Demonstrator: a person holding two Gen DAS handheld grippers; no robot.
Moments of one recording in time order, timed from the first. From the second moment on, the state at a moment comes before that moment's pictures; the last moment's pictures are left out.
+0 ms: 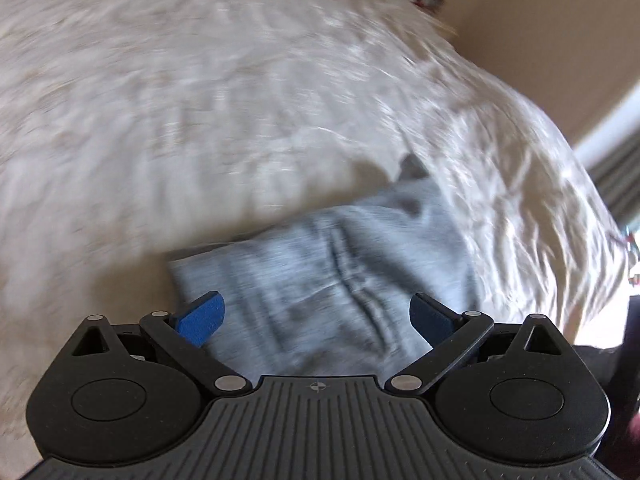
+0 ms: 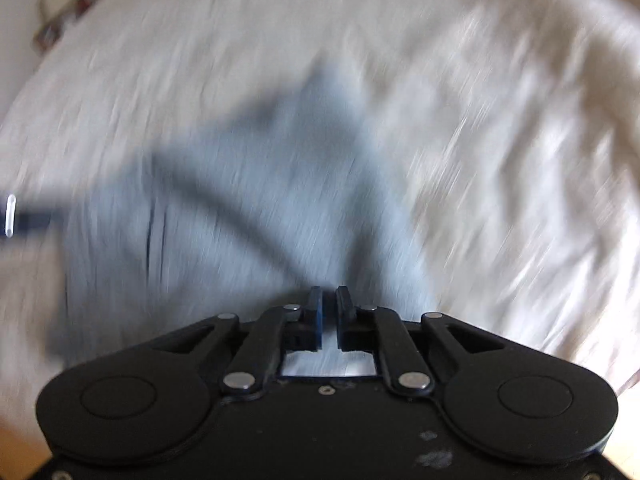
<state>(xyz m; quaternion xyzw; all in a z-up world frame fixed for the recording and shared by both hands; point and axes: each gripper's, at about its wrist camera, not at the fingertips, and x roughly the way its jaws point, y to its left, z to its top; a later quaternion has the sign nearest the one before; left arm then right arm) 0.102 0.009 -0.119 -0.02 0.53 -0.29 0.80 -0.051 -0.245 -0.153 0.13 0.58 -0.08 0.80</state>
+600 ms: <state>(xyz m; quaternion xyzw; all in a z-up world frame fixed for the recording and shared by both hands) 0.044 -0.019 -0.186 0.12 0.58 -0.29 0.75 -0.030 -0.279 -0.112 0.12 0.51 0.03 0.85</state>
